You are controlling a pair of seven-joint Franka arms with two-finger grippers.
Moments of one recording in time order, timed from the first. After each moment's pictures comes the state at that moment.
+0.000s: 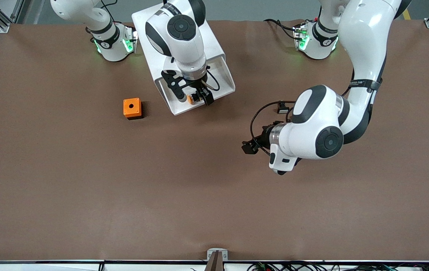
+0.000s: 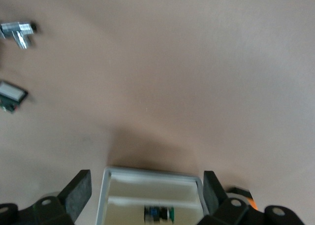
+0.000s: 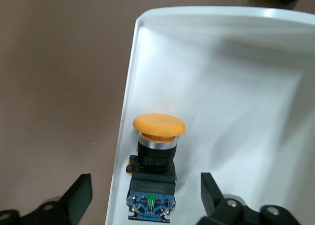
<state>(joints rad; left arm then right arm) -0.28 0.66 -0.27 -1.20 -0.26 1.70 -1.07 0.93 0.24 -0.11 -1.82 0.11 2.08 1.76</state>
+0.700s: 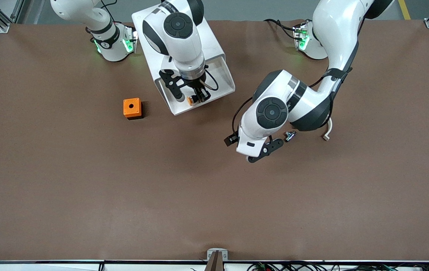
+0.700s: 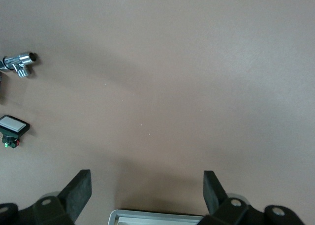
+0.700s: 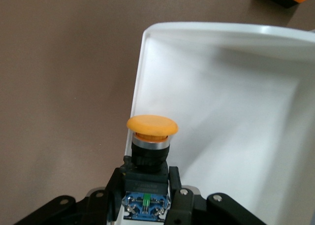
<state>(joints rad) -0.42 0.65 -0.27 -1.27 -0.05 1.79 -1.14 0.93 0.22 -0.13 -1.81 0.11 2.07 1.75</state>
